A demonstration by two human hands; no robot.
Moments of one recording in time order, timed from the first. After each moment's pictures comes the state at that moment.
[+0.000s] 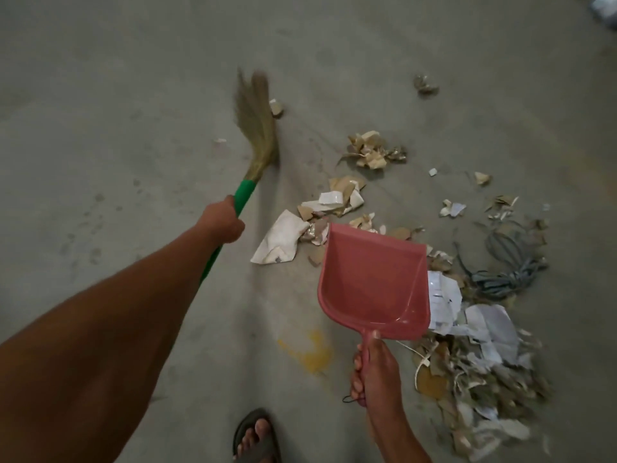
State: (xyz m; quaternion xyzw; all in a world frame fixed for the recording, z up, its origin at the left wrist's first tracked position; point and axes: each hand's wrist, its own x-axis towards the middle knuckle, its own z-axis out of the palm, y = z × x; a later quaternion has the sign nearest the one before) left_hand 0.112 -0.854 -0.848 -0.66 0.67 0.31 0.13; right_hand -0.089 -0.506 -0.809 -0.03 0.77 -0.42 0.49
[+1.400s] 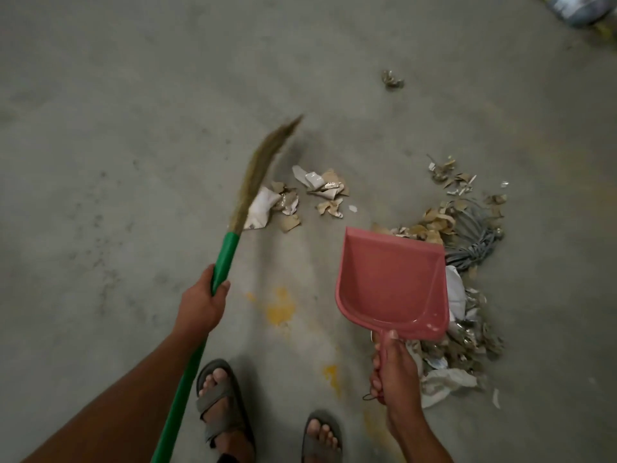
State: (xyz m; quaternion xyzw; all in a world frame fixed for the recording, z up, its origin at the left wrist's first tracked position) left_hand 0.106 -0.514 -0.821 -0.73 0.59 0.34 -0.06; right_hand -0.206 -0.315 -0.770 -0.07 0.78 -0.42 0.46
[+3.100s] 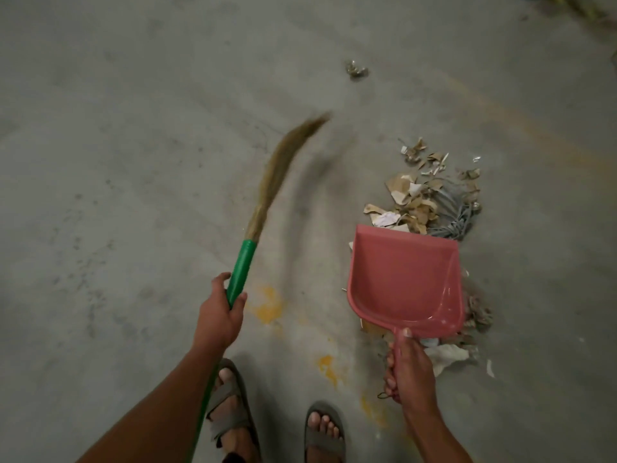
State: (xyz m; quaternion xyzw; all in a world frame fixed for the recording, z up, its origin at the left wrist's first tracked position) left_hand 0.042 -0.471 -0.828 -0.67 0.64 0.36 -0.12; right_hand -0.249 -0.271 -0.769 -0.02 0.79 -0.44 0.43
